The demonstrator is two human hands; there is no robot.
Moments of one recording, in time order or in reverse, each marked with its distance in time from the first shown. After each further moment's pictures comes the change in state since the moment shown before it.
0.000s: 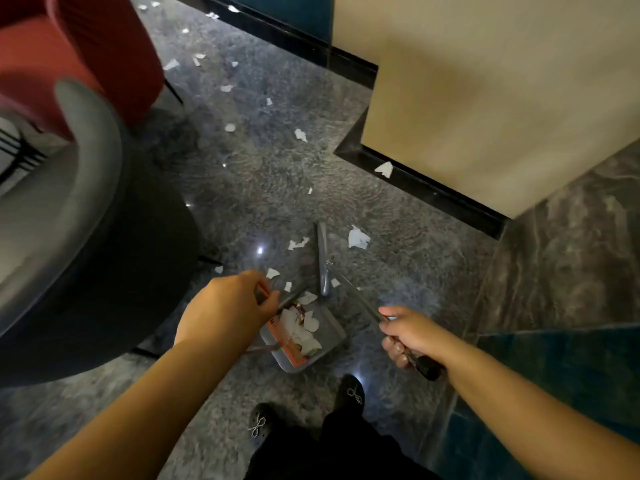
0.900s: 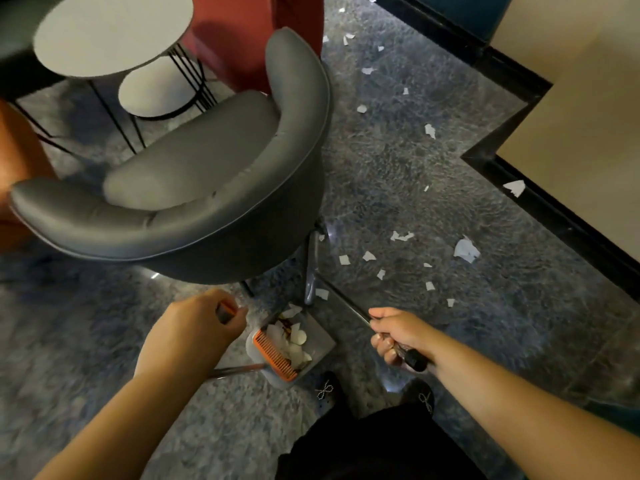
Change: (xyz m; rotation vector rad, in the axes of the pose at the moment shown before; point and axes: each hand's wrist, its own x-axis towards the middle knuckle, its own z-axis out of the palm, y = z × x) left_hand -0.146 -0.254 -0.044 -0.097 0.145 -0.439; right_hand 0.025 0.043 0.256 -0.154 -0.303 0.107
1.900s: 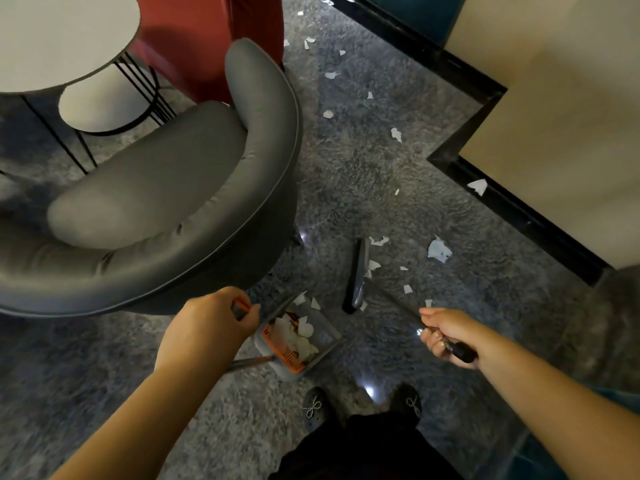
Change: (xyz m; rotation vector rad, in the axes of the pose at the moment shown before) left_hand 0.072 0.035 0.007 -0.048 -0.056 0.119; right_hand -0.005 -0.037 -0.090 0.199 0.309 0.004
